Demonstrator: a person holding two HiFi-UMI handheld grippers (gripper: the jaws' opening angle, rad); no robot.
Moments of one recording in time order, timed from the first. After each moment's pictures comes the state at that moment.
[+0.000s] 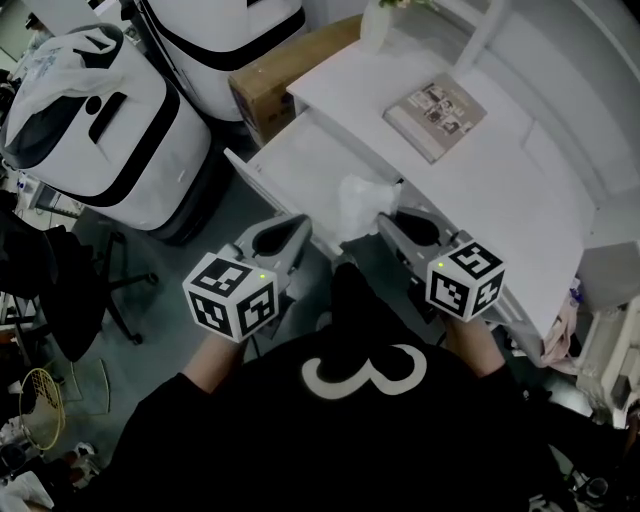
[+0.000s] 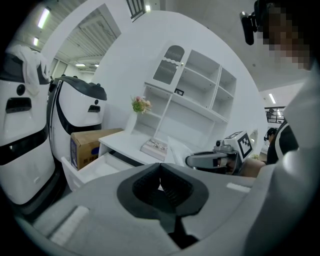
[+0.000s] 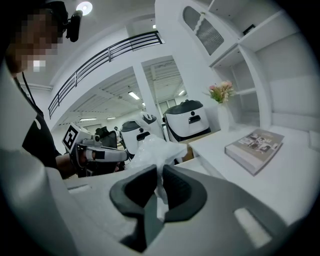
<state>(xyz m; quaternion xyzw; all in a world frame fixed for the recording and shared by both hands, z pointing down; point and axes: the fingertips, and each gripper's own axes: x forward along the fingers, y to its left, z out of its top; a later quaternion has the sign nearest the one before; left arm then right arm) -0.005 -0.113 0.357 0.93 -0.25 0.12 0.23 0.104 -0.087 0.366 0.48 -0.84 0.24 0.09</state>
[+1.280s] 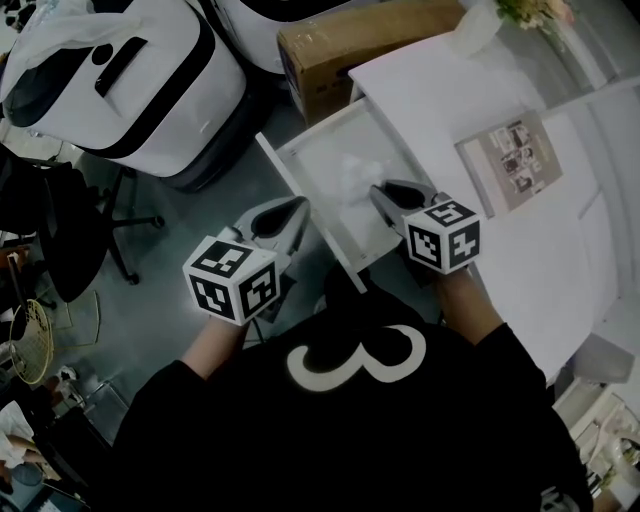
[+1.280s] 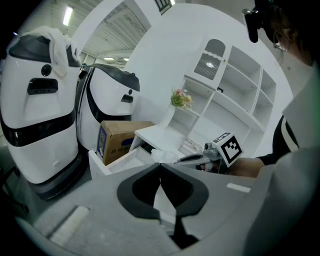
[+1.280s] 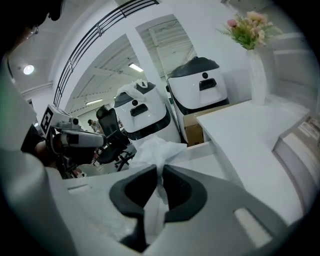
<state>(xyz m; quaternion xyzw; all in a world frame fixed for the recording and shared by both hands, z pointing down) -0.049 -0.256 0.435 0.86 -0.37 0.15 0.31 0.063 -0.274 0.499 0.37 -0.85 0.32 0.22</state>
